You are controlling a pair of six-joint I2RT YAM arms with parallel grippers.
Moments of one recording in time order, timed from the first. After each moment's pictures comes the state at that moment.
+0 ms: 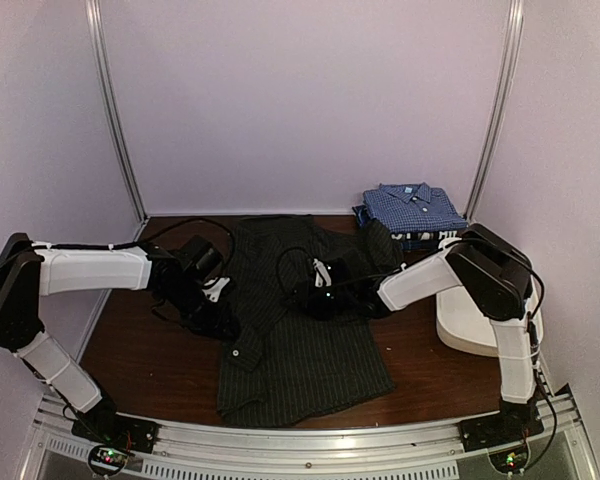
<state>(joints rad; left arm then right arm) -0.66 1.56 0.96 -0.65 0.27 -0.43 0.81 2.13 1.21 0.37 -0.33 0.89</state>
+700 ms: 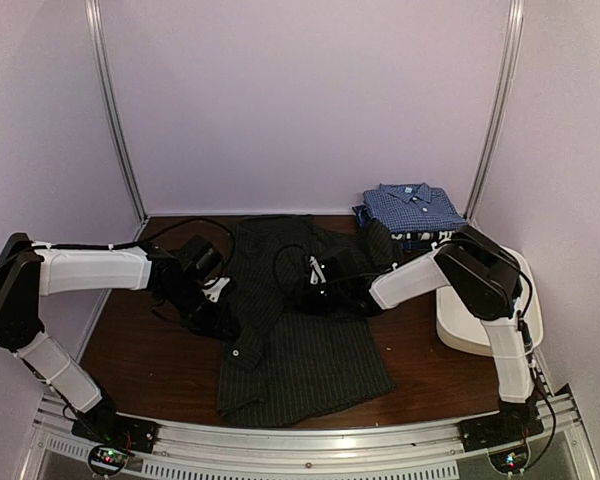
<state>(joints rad) -0.66 1.56 0.96 -0.66 0.27 -0.42 0.81 2.21 1.29 0.38 -0.29 0.91</state>
